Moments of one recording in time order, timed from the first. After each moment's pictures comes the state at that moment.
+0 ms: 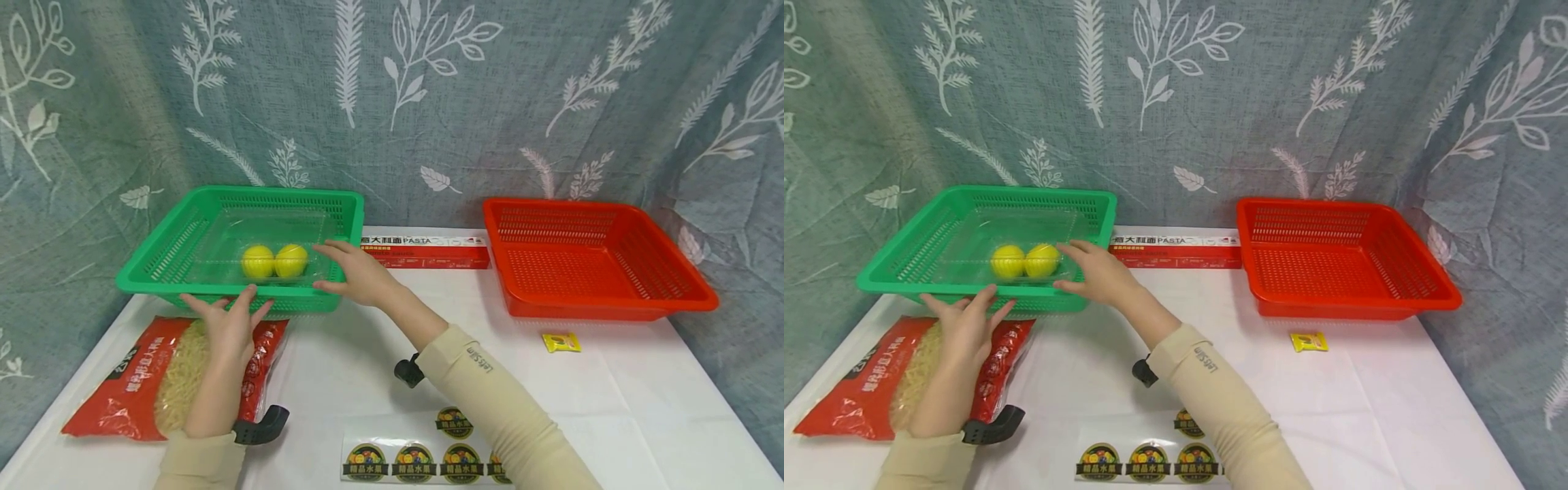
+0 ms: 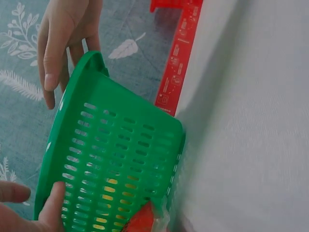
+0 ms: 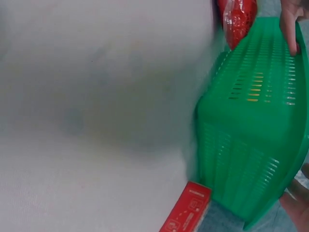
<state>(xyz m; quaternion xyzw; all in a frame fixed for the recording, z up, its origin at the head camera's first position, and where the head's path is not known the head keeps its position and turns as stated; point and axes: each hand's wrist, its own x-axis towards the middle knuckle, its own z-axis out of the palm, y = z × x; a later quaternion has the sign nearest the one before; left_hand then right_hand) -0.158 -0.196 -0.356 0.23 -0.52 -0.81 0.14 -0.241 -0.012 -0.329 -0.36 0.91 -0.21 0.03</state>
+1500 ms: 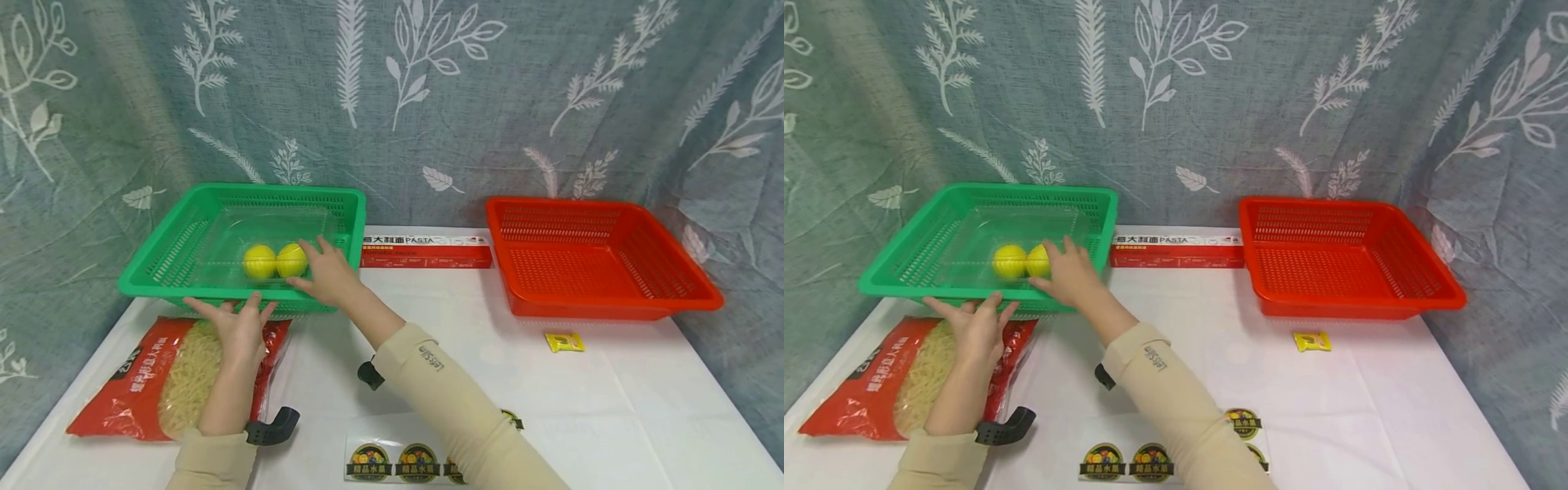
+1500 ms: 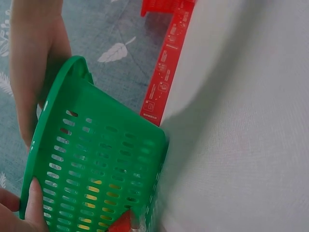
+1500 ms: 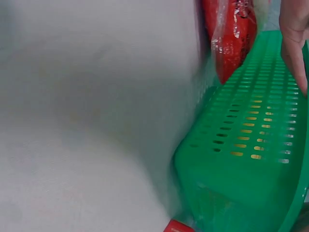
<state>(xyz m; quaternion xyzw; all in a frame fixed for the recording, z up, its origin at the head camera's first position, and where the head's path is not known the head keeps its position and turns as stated) -0.158 -0.189 -0.363 0.21 -0.50 -0.82 0.18 -0.238 -0.070 -0.333 -0.25 0.95 -0.18 0.04</state>
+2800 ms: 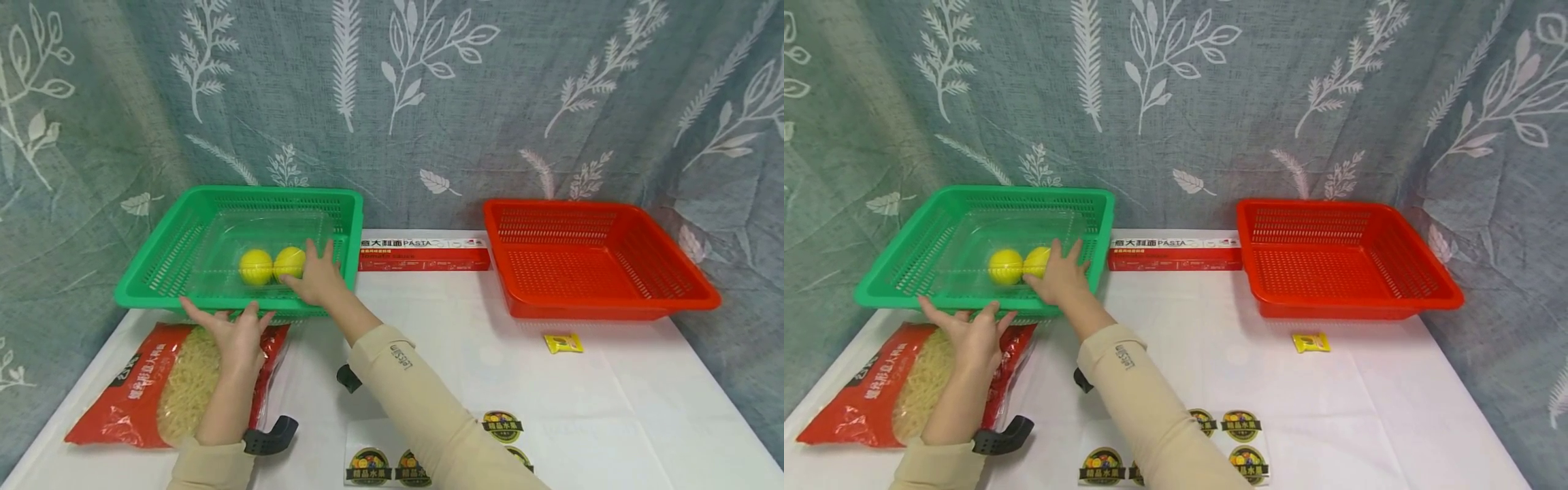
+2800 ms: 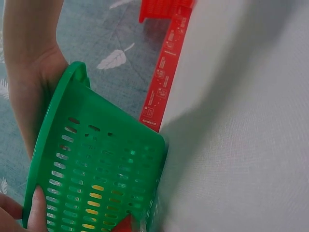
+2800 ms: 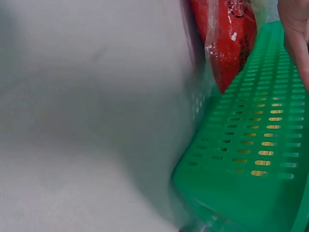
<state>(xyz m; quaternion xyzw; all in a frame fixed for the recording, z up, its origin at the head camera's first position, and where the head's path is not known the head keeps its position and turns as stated) -0.155 -0.186 -0.365 0.21 -0.54 -0.79 0.20 -0.241 -0.092 -0.343 -0.11 0.95 -0.29 0.09</state>
